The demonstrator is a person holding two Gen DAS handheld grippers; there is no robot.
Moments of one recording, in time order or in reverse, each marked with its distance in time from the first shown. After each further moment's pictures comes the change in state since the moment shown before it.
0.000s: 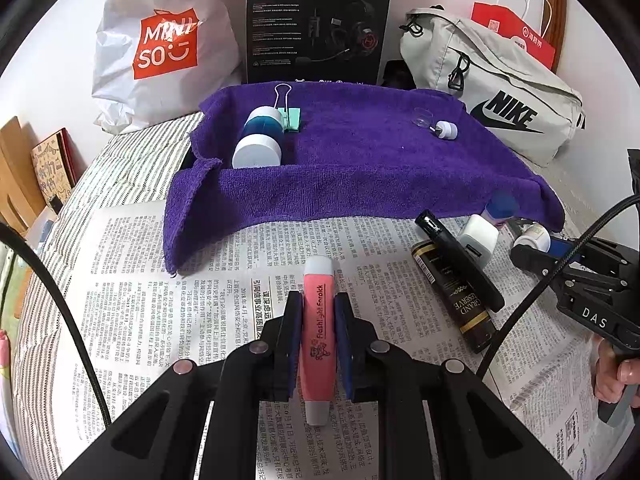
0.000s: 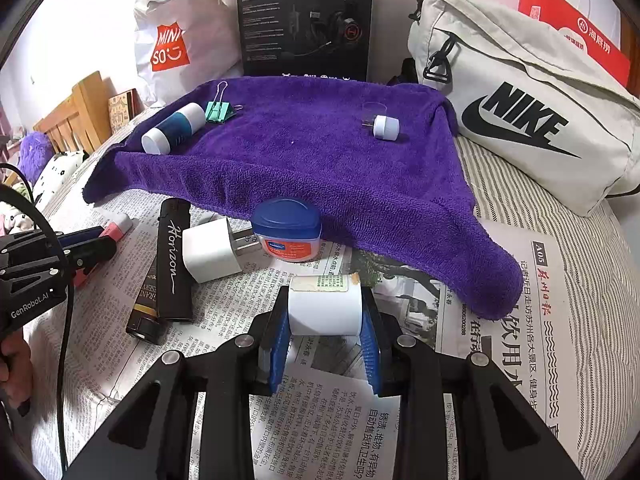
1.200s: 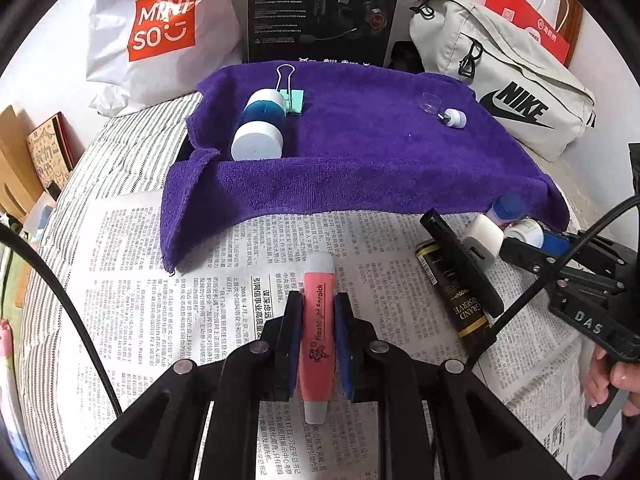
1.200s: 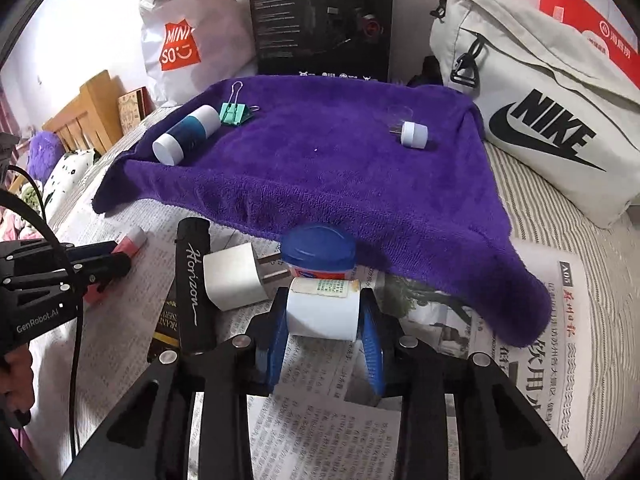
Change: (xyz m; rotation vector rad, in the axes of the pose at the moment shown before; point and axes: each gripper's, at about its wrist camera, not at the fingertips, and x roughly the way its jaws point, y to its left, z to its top) left arm 0.007 0.001 0.014 -0.012 0.098 -0.005; right arm 0.007 0.008 0.016 0.001 0.040 0.051
